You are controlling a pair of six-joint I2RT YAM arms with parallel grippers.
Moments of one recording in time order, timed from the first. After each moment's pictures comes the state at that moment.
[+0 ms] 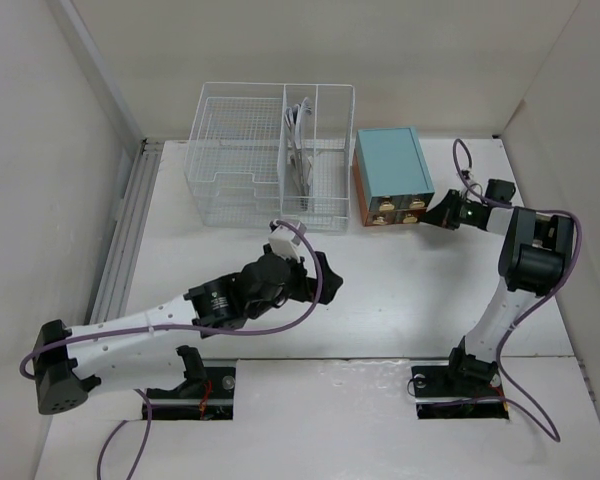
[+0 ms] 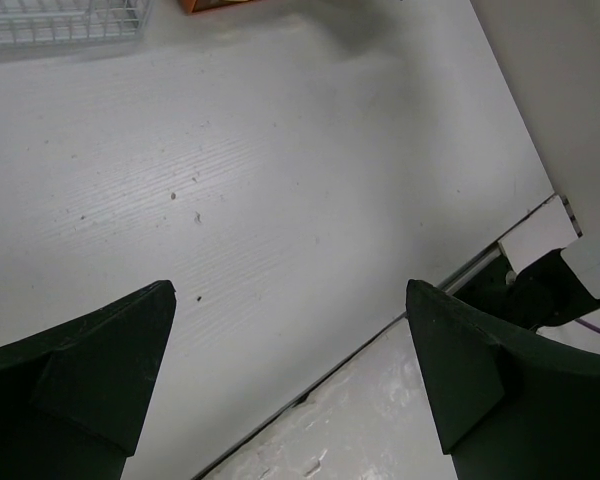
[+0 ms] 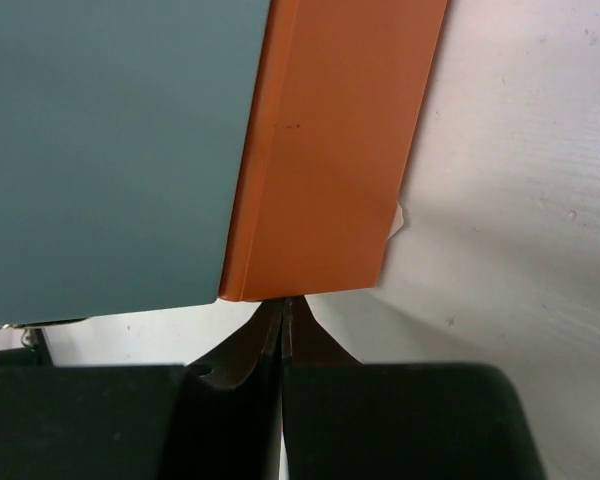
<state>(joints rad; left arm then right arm) -1.15 0.99 0.78 -0.21 -0.34 -0.71 -0.31 1.97 1.09 0.03 -1.03 0.11</state>
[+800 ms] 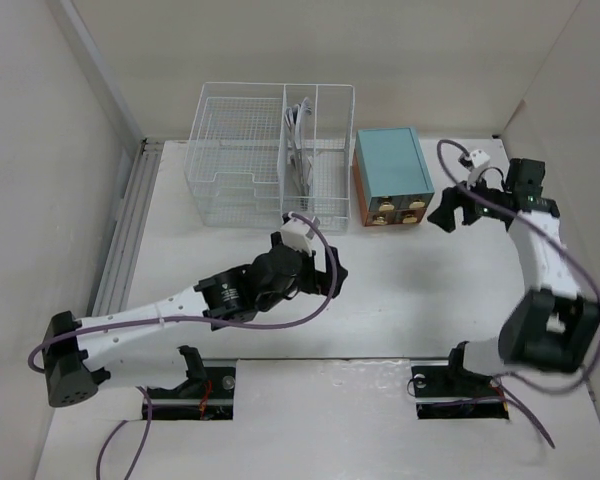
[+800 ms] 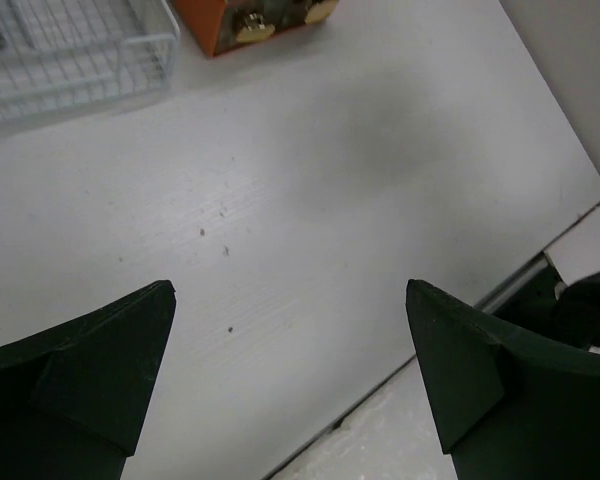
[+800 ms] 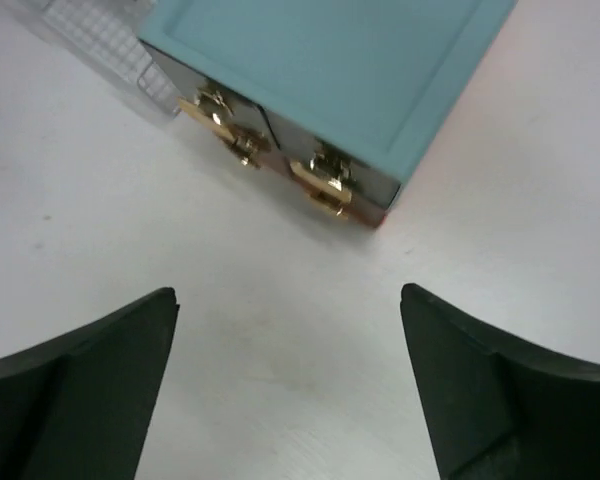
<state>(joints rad) -1.15 1.06 0.85 -0.22 -0.36 -0.60 -0.30 1.48 1.17 -0.68 -0.86 -0.54</state>
